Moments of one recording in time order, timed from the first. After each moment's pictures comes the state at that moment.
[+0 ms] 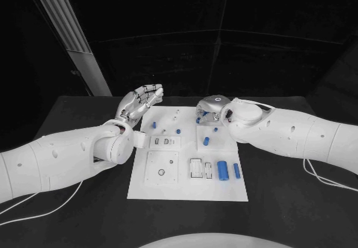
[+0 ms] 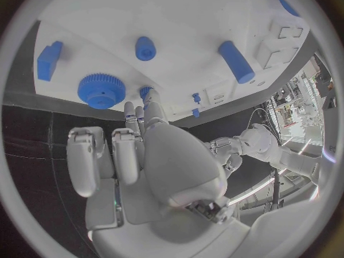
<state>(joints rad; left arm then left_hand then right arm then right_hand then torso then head) 1.27 -0.70 -0.24 1.40 0.04 -0.39 0.68 1.21 0.00 -0.06 0.29 0.41 0.34 0.15 0.59 0.07 0.32 0.26 0.71 0.06 0.12 0.25 0.90 0.06 0.06 0.28 0.26 0.17 0.46 1.27 -0.55 -0.13 1.18 -1.70 -0.23 -0.19 1.65 0.20 -0.29 0.11 0.05 0.82 0.15 0.24 0.07 0.90 0.10 0.30 0.06 1.46 0.04 1.55 1.31 0.01 1.47 0.14 1.57 1.31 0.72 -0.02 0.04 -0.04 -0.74</state>
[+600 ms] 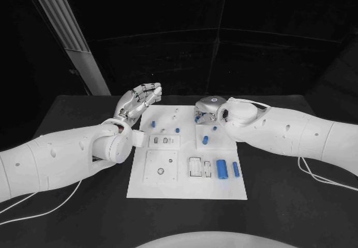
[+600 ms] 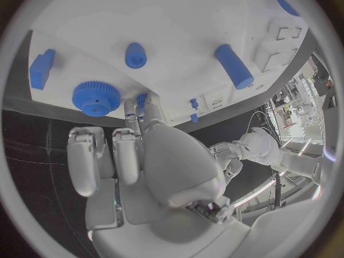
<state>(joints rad) 1.27 -0.70 -0.24 1.40 0.04 -0.39 0.68 1.21 0.00 -0.06 0.29 0.41 0.34 0.15 0.59 0.07 0.32 0.26 0.71 0.06 0.12 0.25 0.90 0.06 0.06 0.28 0.26 0.17 0.46 1.26 -0.53 -0.13 1.17 -1.70 -0.18 -0.19 1.67 0.23 -0.29 0.14 0.05 0.88 0.14 0.23 0.07 0.97 0.09 0.27 0.06 1.46 0.03 1.55 1.31 0.01 1.47 0.14 1.57 1.31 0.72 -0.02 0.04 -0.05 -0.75</state>
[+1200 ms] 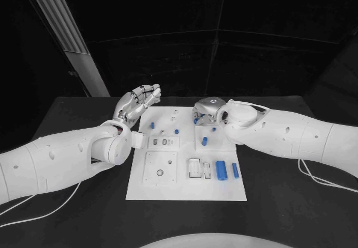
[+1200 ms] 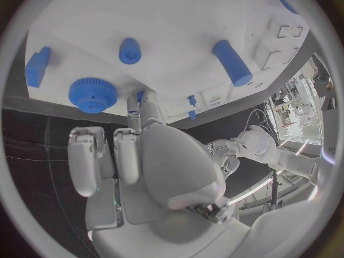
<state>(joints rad) 1.27 -0.70 -0.24 1.40 0.04 -0.39 0.68 1.22 0.01 -0.06 0.29 0.42 0.34 0.15 0.59 0.07 0.32 0.26 0.71 0.06 0.12 0.25 0.90 0.06 0.06 0.28 0.26 0.17 0.46 1.26 -0.54 -0.13 1.19 -1.70 -0.25 -0.18 1.73 0.23 -0.27 0.14 0.04 0.99 0.13 0.24 0.07 1.11 0.08 0.21 0.06 1.46 0.02 1.55 1.31 0.01 1.47 0.13 1.57 1.31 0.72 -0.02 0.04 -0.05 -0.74</state>
